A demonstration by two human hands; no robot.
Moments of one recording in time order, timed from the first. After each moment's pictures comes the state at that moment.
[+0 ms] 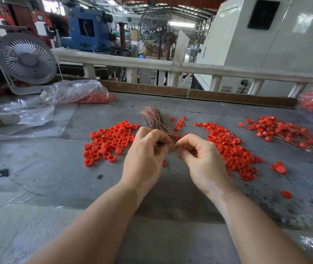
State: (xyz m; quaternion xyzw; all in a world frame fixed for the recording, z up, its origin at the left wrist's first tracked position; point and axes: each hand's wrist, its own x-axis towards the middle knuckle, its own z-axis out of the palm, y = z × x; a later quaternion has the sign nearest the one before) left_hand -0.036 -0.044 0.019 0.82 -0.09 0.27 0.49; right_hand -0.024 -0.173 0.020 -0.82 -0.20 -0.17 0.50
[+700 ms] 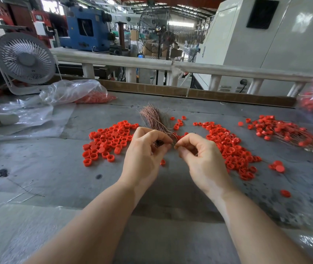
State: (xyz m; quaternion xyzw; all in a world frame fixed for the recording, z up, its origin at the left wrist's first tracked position) left_hand -0.037 -0.043 0.019 0.81 -0.09 0.26 0.51; right_hand -0.026 -0.175 0.021 -0.83 -0.18 -0.18 0.50
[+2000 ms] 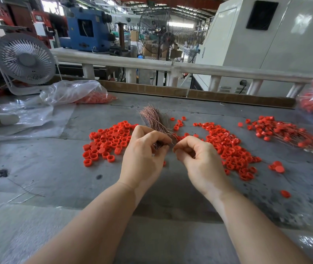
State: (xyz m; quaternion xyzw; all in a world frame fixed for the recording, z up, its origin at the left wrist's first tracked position) left_hand -0.034 -0.041 0.016 0.83 -0.08 0.31 0.46; right_hand -0.024 -0.173 0.018 -0.84 -0.18 -0.18 0.48
